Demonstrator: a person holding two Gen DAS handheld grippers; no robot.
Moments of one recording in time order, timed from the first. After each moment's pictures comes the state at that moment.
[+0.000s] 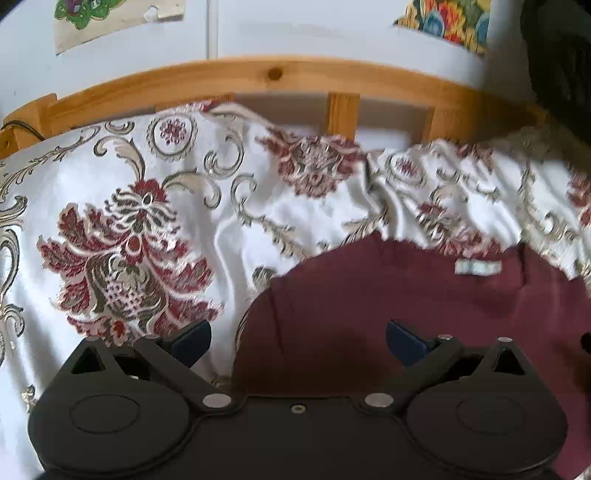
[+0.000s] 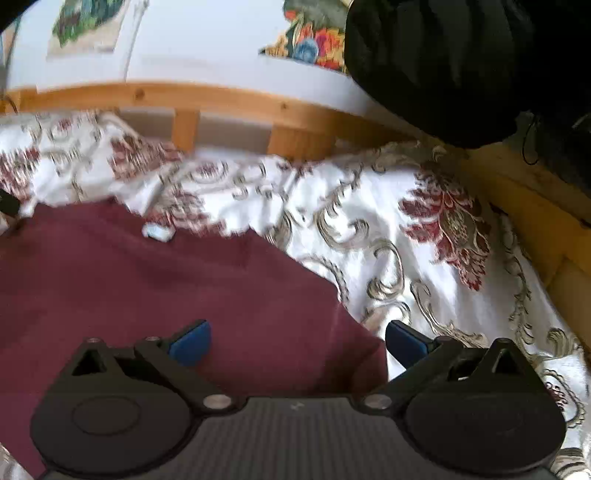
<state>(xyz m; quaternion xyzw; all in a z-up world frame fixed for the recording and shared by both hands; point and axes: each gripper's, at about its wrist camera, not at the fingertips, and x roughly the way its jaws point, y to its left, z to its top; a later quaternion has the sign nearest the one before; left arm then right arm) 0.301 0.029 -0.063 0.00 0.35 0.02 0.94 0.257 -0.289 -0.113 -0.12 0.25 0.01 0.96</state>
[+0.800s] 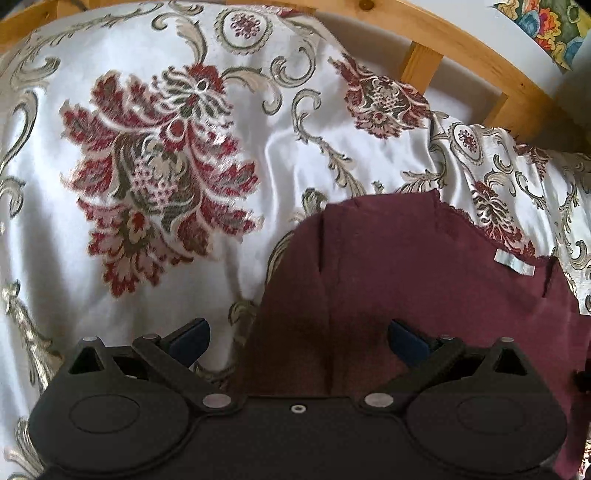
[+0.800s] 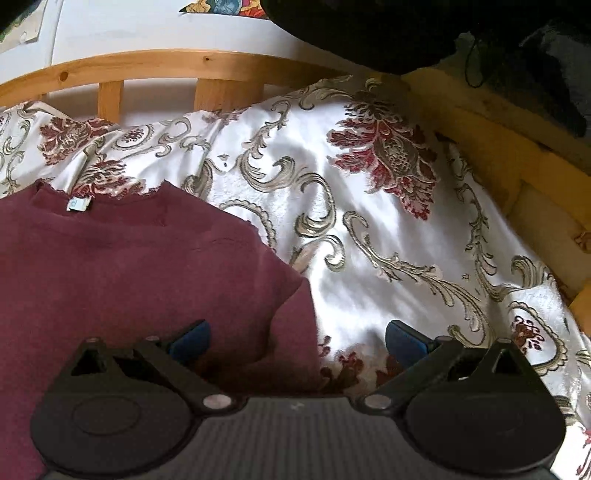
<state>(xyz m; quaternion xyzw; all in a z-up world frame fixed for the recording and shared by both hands) 0.303 0.077 -0.087 -0.14 0.45 0.05 0.88 0.265 -0.332 -0.125 -0.06 0.30 -0.07 0.95</state>
